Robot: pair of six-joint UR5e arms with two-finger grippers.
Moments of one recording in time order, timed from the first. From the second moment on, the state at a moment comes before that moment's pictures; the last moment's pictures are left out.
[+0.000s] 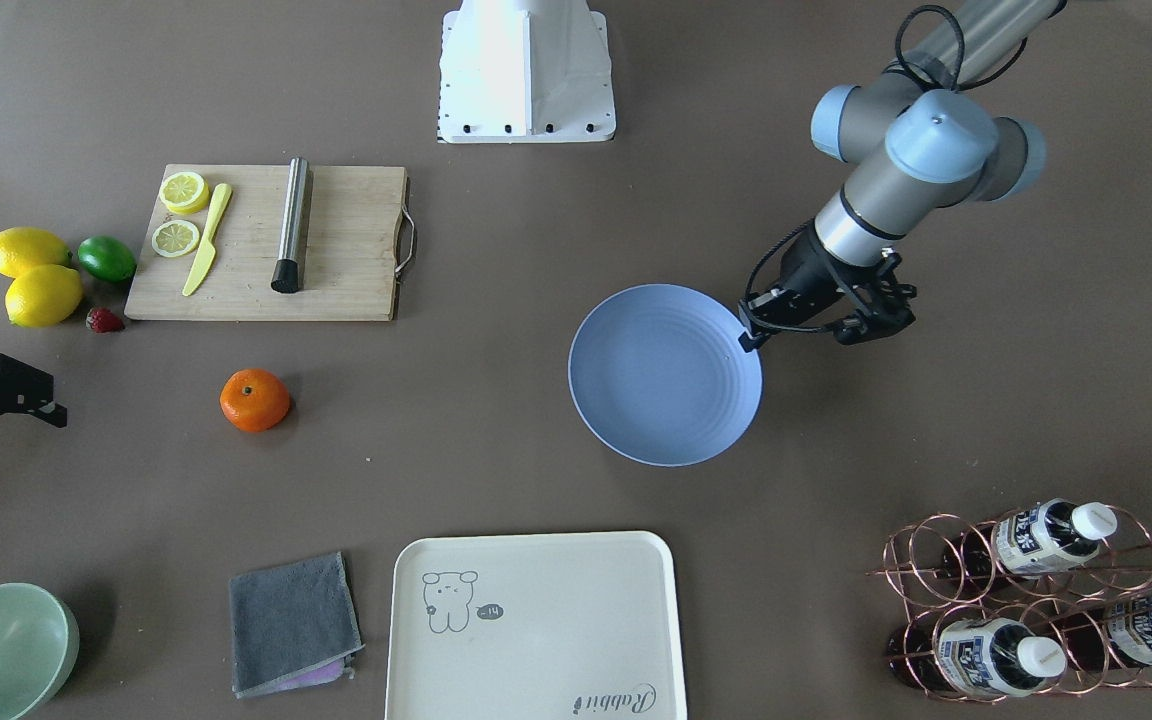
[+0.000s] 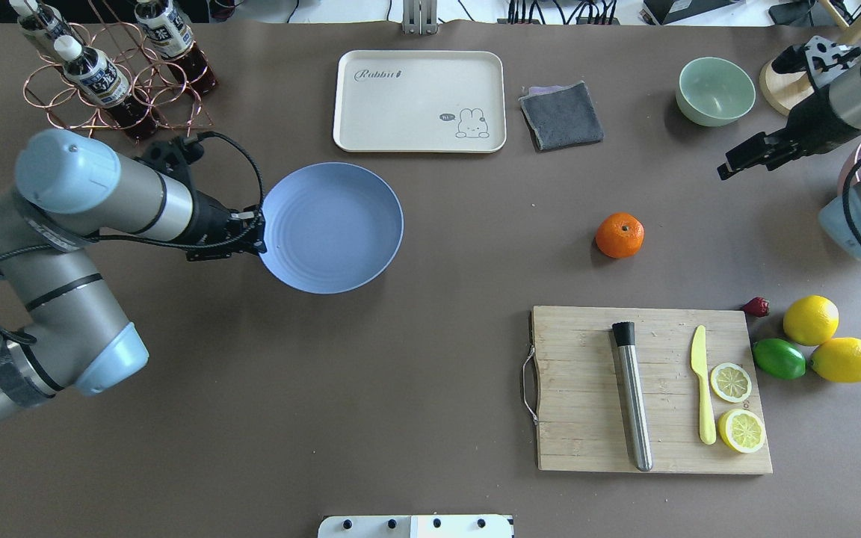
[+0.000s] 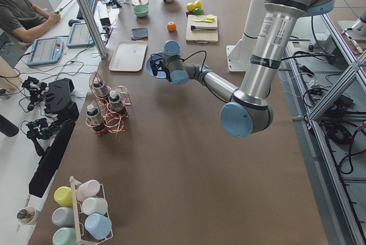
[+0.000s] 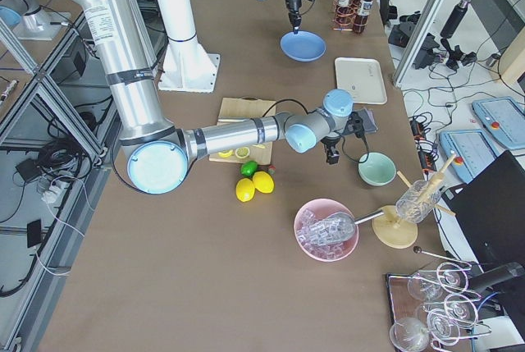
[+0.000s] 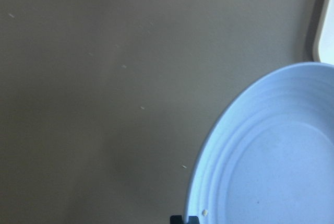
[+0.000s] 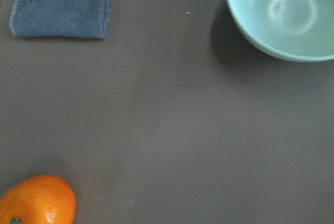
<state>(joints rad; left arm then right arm) -0.67 -1.95 -1.66 -2.15 -1.99 -1.56 1.09 -1.29 1.48 -1.08 2.33 0.54</state>
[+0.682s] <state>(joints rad) -0.50 -2.09 -1.60 -2.10 -1.81 -1.64 0.86 -1.22 1.49 -1.01 2.18 0.81</state>
